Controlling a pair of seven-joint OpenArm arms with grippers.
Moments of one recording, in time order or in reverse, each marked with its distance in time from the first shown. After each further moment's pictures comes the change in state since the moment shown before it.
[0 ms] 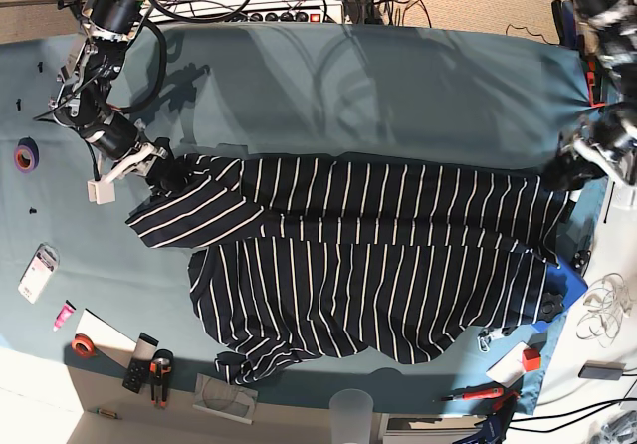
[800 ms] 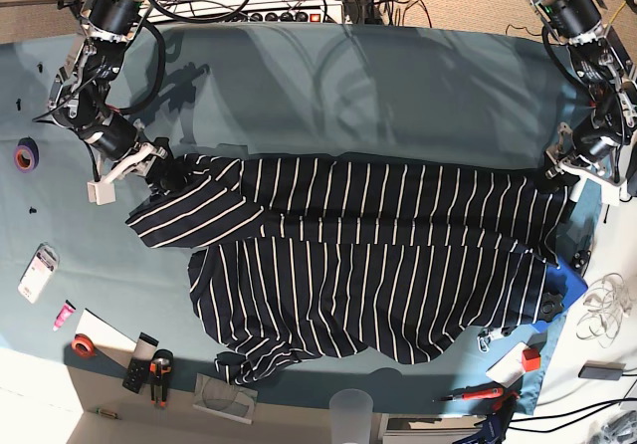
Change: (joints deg) left arm -6.5 4.3 -0.4 -12.6 8.8 9.9 -3.9; right arm 0.0 0.3 0.0 0.0 0.0 0.1 -0.7
